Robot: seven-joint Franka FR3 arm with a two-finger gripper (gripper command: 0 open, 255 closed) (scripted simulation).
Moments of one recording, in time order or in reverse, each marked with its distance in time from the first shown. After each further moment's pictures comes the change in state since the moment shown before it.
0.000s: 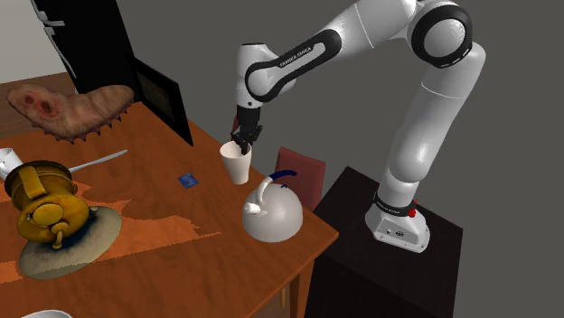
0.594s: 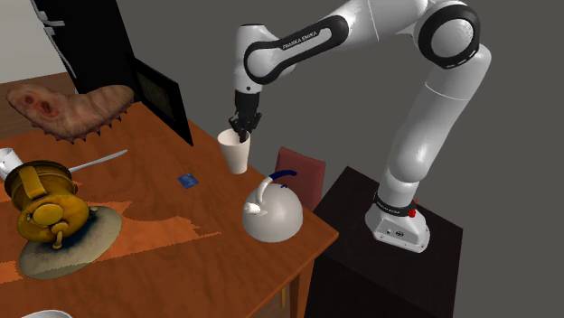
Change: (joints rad) arm -0.004 -0.043 -0.006 0.079 -0.009 -0.121 0.017
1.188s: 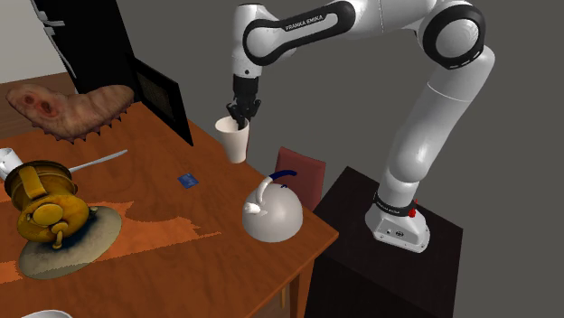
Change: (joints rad) arm -0.003 -0.028 -0.005 0.091 -0.008 -0.118 0.019
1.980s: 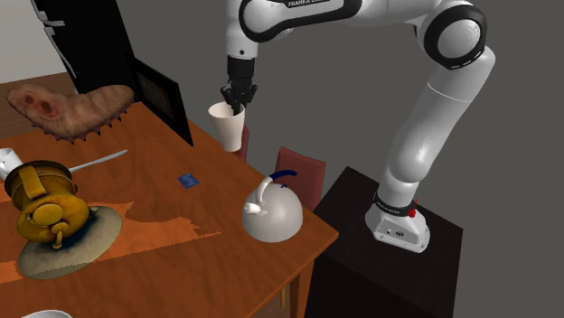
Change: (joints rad) arm 0.009 -0.002 0.013 0.140 -0.009 -0.135 0.053
